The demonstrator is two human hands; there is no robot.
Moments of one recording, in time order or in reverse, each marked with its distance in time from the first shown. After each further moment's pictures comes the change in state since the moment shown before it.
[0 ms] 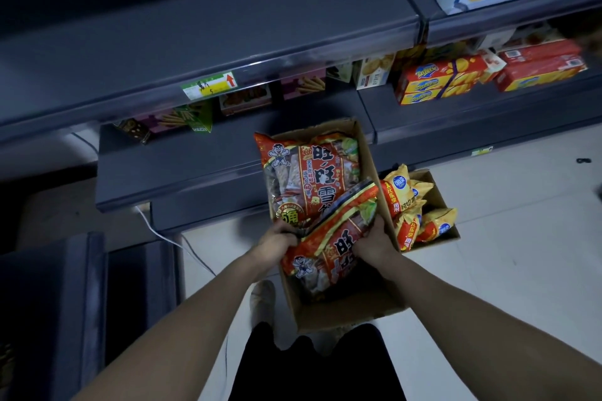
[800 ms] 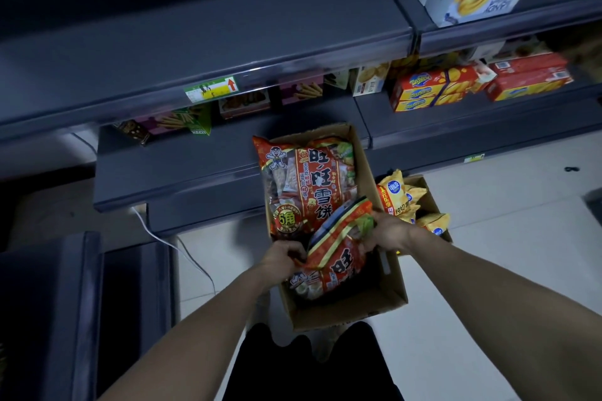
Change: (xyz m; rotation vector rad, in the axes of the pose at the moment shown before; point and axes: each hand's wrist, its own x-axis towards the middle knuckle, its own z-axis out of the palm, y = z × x) left_hand -0.005 -0.018 0.016 0.361 -0.072 0.084; right_hand 0.010 -0.023 -0.050 -0.319 -0.242 0.049
